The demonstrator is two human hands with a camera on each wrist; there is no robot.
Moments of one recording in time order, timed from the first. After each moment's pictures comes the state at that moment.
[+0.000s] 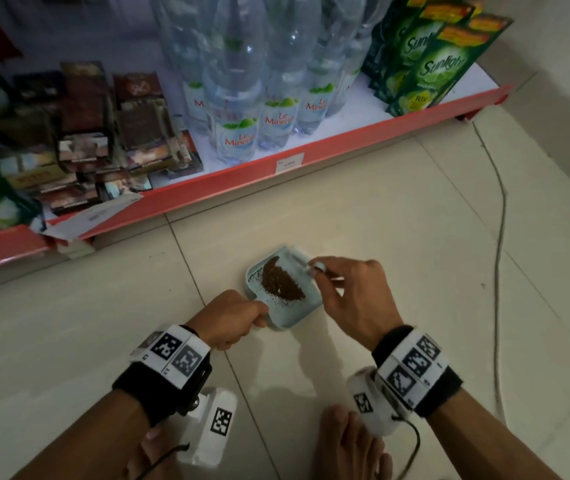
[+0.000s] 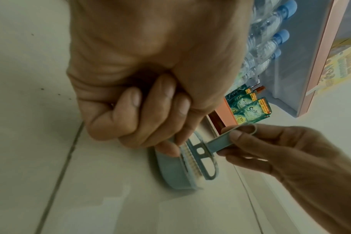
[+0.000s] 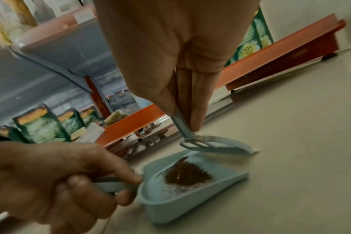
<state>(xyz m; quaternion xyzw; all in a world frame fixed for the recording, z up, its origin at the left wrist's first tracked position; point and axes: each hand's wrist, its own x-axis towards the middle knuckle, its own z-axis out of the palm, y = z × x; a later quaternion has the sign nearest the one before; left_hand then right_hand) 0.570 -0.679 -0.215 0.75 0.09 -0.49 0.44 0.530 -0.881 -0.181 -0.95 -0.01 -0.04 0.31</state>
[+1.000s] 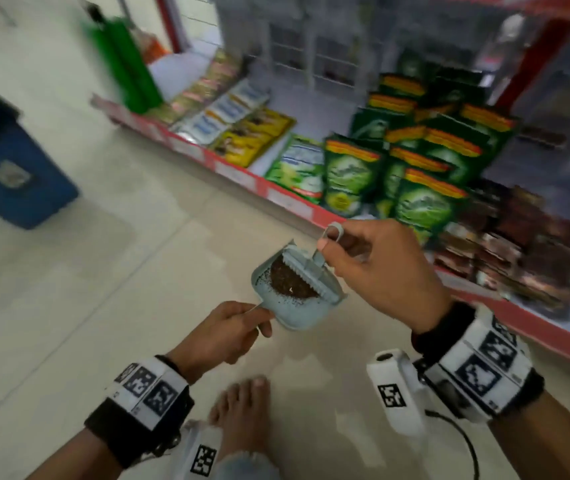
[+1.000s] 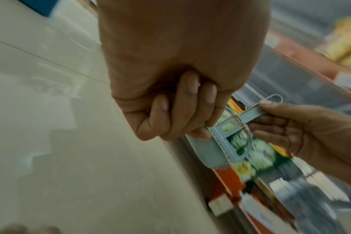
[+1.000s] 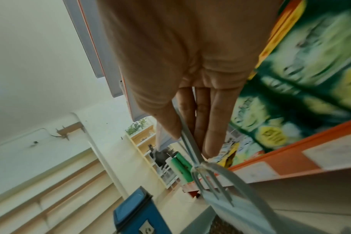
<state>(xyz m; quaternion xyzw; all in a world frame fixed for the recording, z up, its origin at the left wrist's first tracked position) 0.362 -0.431 -0.135 0.62 0.44 -0.13 0.63 0.579 -0.554 -0.057 -0.74 -0.49 0.16 0.43</state>
